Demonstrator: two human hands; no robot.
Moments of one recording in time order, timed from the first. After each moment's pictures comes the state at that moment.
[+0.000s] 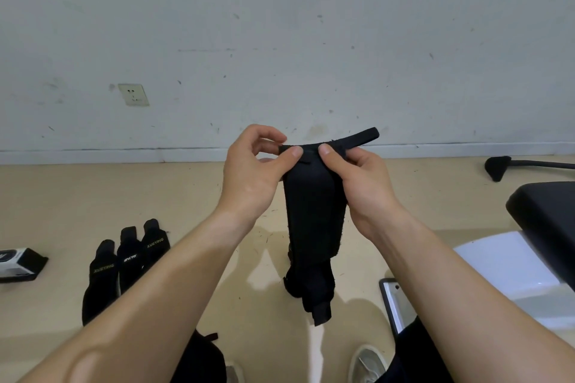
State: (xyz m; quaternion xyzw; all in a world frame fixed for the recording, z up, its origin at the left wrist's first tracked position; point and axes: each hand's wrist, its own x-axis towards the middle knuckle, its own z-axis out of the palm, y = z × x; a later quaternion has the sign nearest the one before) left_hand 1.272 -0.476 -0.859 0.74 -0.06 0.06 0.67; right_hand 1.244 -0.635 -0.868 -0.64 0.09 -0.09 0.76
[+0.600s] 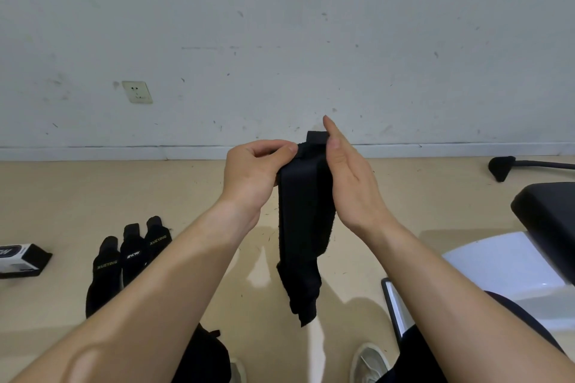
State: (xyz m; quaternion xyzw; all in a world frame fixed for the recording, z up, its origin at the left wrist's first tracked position) left_hand 1.279 -0.476 -0.861 0.67 0.01 -0.01 0.74; right_hand 1.238 -0.623 -0.870 -0.81 -0.03 -0.15 0.56
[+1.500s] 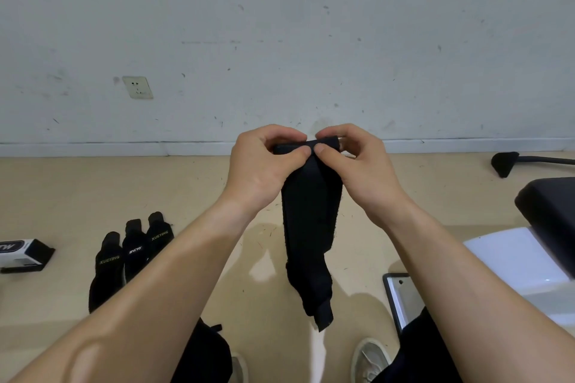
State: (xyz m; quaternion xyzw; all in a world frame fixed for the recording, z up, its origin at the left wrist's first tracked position) left_hand 1.278 -0.474 -0.858 0.76 -0.10 0.05 0.63; right_hand 1.248 -0.635 -0.864 -0.74 0.01 -0.12 0.66
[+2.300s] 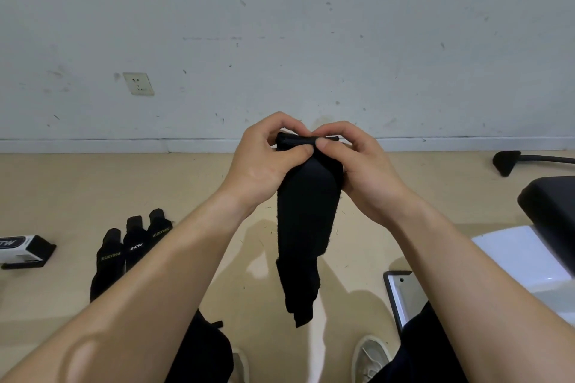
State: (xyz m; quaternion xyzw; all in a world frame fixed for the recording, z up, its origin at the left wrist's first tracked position) left_hand 1.276 -0.468 -0.851 0.75 -0.17 0.03 0.63; right_hand 1.246 -0.632 -0.859 -0.66 -0.02 -0.02 0.75
